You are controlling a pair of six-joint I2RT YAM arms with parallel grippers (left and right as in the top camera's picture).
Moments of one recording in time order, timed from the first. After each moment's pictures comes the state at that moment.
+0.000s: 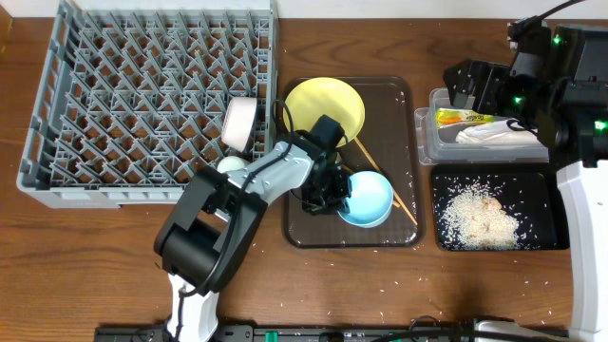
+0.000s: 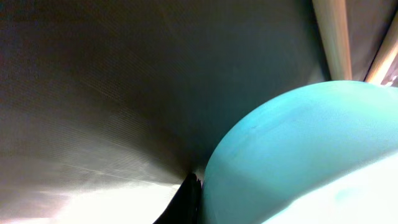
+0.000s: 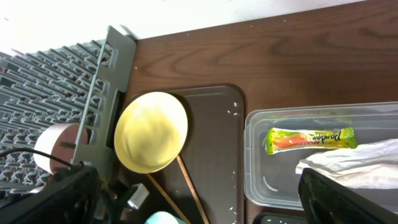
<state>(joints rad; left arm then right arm) -0.58 2.03 1.25 -0.67 0.58 -0.73 -0.03 1.43 1.55 -0.86 -0.32 0.20</state>
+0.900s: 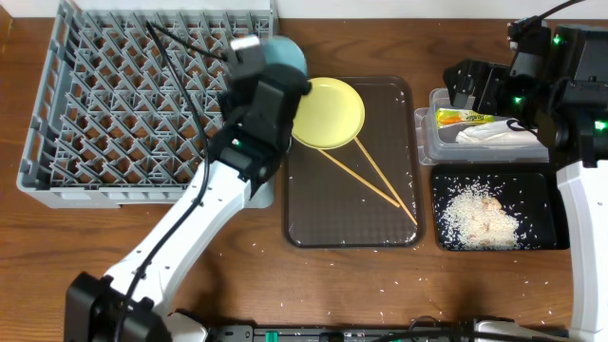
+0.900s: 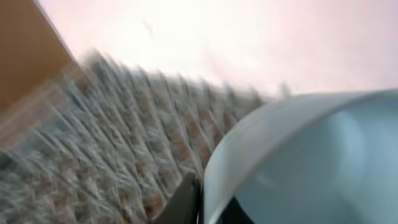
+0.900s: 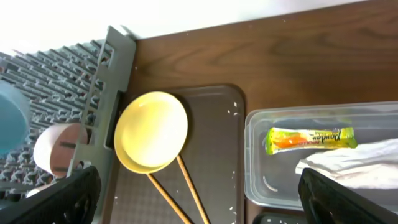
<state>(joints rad) -0.48 1.54 1.24 -0.21 -0.85 -0.32 -0.03 1.43 1.55 -0.86 -0.32 0.20</state>
